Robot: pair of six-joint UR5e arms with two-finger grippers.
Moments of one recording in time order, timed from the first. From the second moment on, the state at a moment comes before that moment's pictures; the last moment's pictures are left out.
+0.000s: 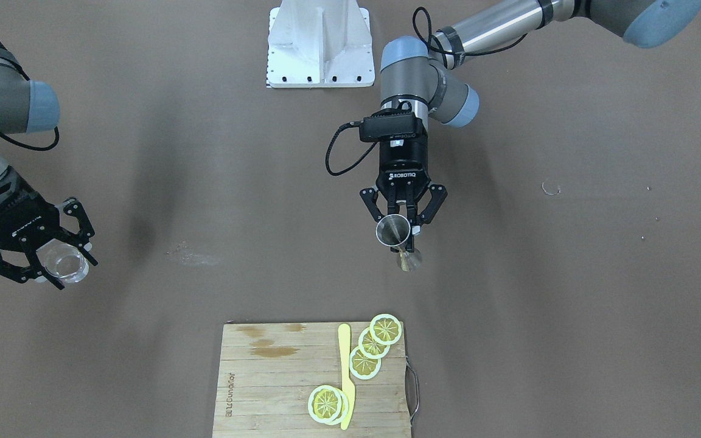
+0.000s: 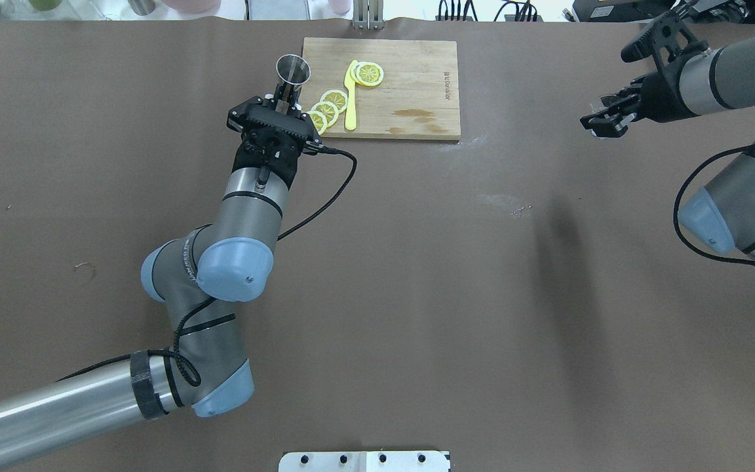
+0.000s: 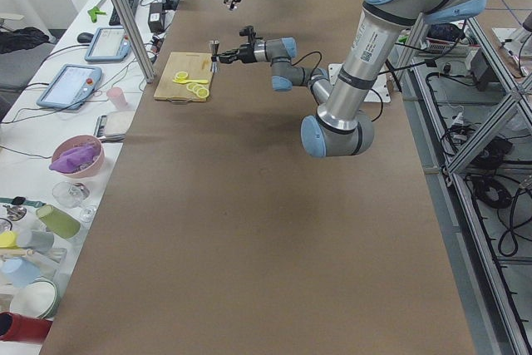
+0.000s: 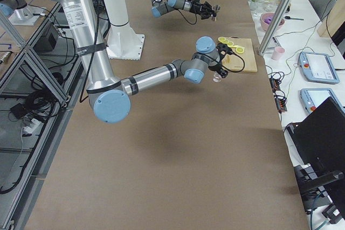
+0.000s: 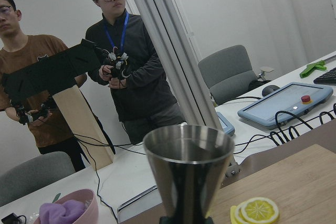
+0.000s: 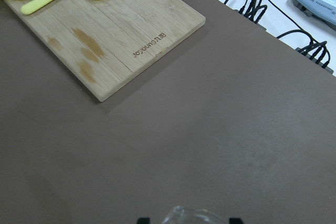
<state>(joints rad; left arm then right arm) -0.44 -2.16 -1.51 -2.44 -0.66 -0.58 1.02 -1.31 1.58 -0.77 2.05 0.28</state>
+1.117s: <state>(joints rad) -0.35 -1.58 -1.80 -2.58 -0.52 -0.90 0.97 -1.34 1.29 -0.32 1.97 0.50</state>
